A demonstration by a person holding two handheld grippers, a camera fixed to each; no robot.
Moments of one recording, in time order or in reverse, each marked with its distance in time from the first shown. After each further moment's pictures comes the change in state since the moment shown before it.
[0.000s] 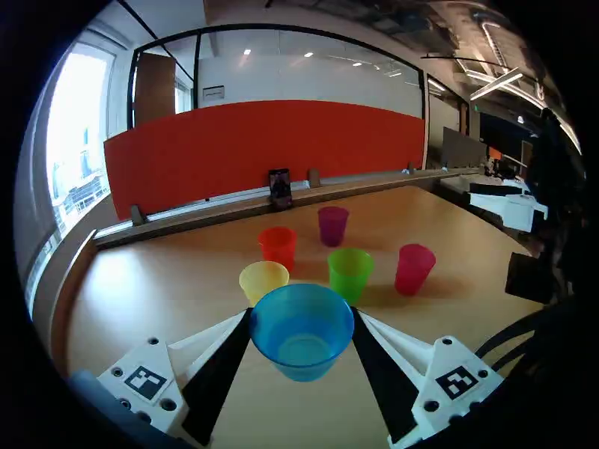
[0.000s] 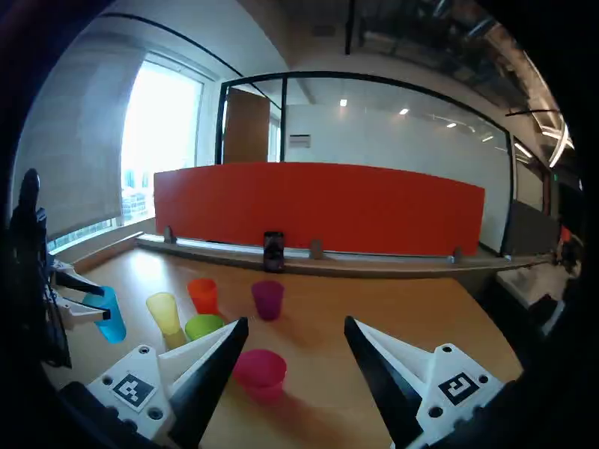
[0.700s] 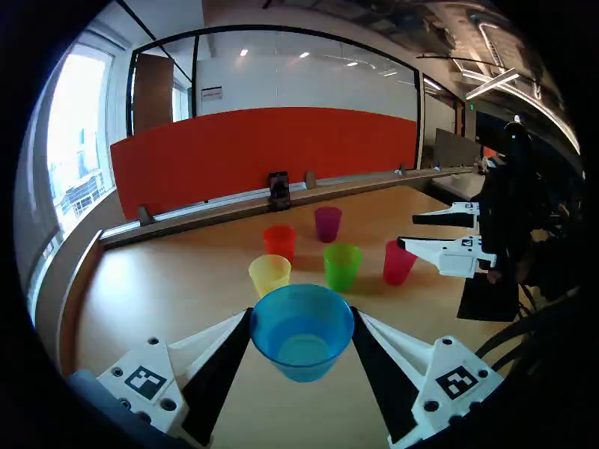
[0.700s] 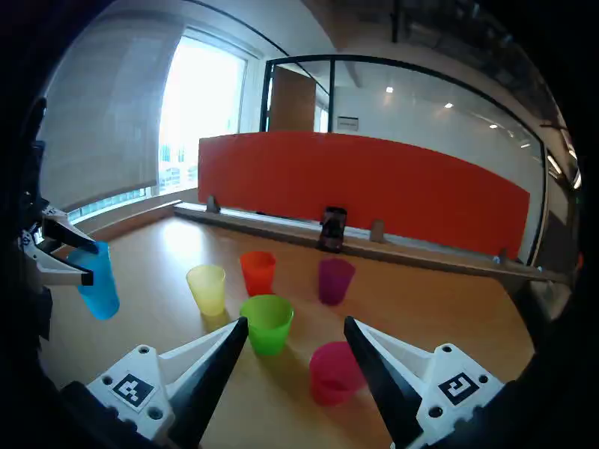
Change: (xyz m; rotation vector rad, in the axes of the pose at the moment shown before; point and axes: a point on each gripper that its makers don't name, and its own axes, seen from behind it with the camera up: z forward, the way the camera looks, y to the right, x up) left arm 0.002 -0.007 -0.058 -0.016 -0.011 0.002; right arm -0.042 -0.103 0.037 0.167 -0.089 -0.088
